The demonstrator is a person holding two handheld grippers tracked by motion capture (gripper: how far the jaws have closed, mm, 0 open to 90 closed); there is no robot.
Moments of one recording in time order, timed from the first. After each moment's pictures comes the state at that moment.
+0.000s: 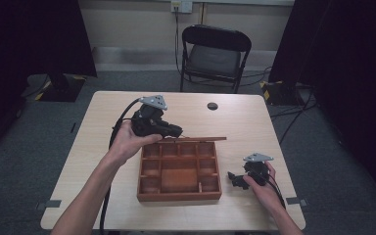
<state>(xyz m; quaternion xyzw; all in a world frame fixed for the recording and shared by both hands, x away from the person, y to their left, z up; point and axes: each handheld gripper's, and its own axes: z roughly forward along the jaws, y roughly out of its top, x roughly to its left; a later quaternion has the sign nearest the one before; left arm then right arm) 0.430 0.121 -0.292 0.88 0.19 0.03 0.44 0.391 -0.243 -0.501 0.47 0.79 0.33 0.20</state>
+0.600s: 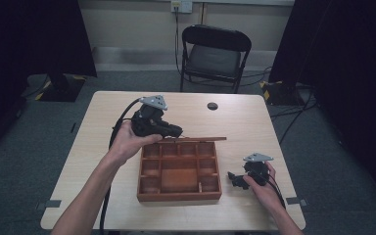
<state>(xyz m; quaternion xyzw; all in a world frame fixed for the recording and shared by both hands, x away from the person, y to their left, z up) 0.429 0.121 -0.292 0.87 0.19 0.03 0.45 0.391 -0.243 -0.501 0.47 0.79 0.33 0.20</state>
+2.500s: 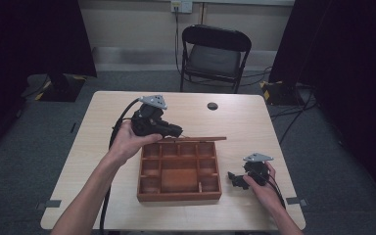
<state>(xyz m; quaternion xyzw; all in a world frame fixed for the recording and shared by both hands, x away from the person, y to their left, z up) 0.431 0.121 -0.293 0.87 0.20 0.02 0.45 0.391 -0.243 -0.501 0.47 0.79 0.33 0.20</state>
